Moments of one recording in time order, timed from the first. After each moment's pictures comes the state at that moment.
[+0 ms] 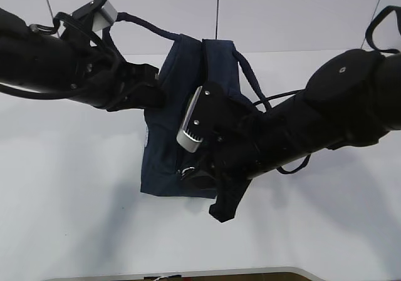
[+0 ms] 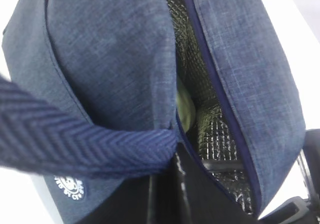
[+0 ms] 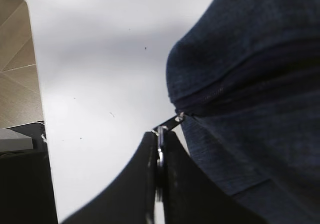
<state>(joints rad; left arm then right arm) -0.45 1.64 -1.03 -1.11 0.41 0.71 0.56 1.74 -0.98 1.09 0.52 -1.69</state>
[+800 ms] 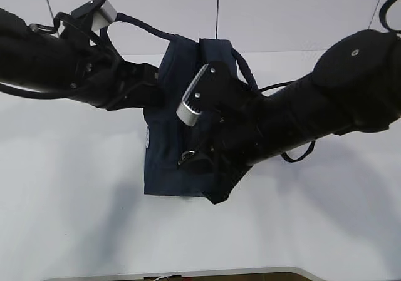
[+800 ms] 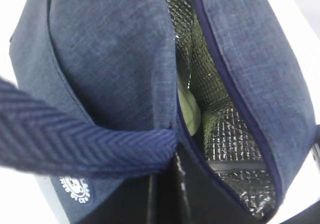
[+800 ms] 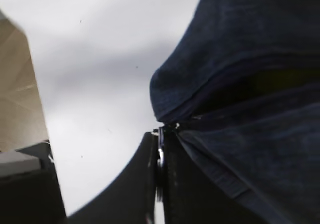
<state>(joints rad) -0.45 1.64 -1.03 -1.11 0.40 0.71 0.56 1.69 -1.00 1.05 0.52 -1.56</state>
